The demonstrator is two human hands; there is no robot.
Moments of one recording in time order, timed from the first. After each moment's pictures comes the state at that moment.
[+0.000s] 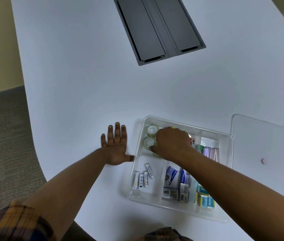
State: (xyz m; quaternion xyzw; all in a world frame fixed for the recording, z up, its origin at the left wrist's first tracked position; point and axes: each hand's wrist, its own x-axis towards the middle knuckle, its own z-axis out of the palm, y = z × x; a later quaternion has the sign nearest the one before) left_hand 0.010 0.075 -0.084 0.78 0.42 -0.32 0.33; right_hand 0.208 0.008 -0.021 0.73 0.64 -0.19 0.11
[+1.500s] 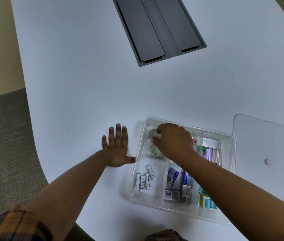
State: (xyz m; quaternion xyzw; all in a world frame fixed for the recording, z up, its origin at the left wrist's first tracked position) left_hand 0.011 0.075 -0.082 0.78 0.42 -0.32 0.33; right_hand 0.213 0.010 -0.034 0.78 0.60 -0.17 -0.01
